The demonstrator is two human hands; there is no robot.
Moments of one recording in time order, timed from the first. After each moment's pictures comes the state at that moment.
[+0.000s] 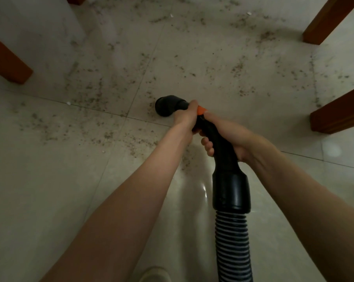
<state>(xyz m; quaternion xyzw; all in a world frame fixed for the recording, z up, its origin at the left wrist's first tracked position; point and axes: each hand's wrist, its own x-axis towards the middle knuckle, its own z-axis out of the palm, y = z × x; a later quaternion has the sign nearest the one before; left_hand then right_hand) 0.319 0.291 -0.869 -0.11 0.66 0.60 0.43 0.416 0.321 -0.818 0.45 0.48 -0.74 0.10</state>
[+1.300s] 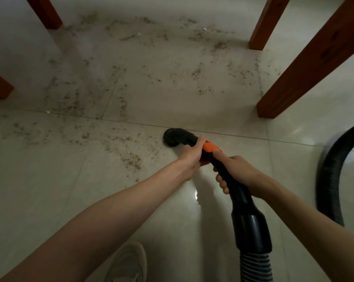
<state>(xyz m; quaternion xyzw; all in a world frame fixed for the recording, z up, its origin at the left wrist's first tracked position) 0.477 0.269 -0.873 -0.03 0.61 0.56 0.56 0.590 0.303 -0.802 0.51 0.57 -0.63 0.10</state>
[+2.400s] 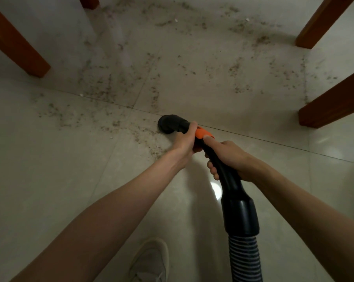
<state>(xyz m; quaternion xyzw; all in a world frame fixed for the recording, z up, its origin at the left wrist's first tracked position) 0.389 0.228 -0.873 -0.09 0.62 0.63 0.45 0.487 0.278 -0.809 0.45 0.61 -0.64 0.15</state>
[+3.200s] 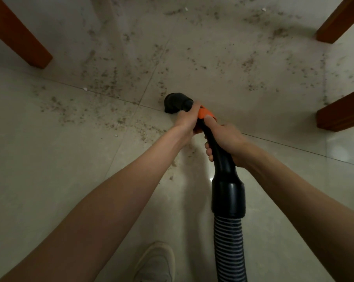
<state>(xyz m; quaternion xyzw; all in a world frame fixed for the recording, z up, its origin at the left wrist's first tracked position) 0.336 0.247 -0.858 -0.09 0.64 0.62 0.44 0.432 0.281 -0.813 0.47 0.59 -0.65 0.09</state>
